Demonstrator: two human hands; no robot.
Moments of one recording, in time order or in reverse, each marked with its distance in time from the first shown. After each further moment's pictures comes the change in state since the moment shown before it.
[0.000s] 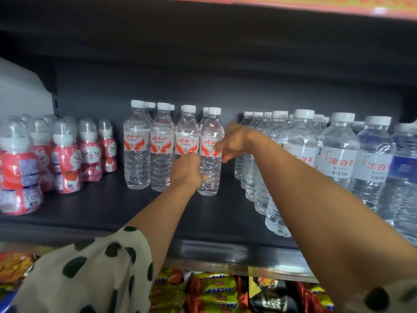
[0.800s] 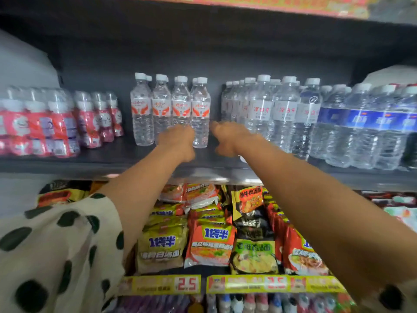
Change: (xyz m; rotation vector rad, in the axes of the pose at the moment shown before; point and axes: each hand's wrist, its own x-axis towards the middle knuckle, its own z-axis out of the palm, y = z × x) left_hand -0.149 0.020 -0.080 0.400 -0.135 0.156; right_hand -0.175 0.019 0.062 -0.937 0.176 -0.191
